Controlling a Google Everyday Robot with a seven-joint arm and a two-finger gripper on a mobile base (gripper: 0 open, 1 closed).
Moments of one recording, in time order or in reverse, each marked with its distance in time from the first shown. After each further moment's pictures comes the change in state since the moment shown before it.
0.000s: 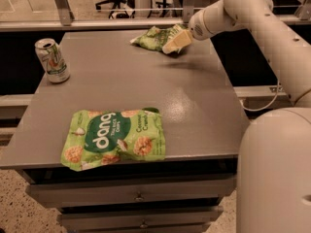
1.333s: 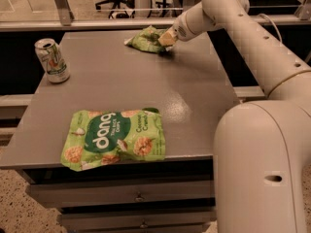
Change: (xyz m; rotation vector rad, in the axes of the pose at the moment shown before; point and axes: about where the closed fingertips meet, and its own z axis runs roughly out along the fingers) arm -0.016 0.017 0.049 -0.035 0.033 0.009
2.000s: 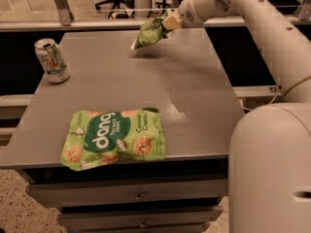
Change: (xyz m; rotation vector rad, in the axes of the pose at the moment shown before) arm -0.042 0.003 -0.054 0.005 -0.099 -0.087
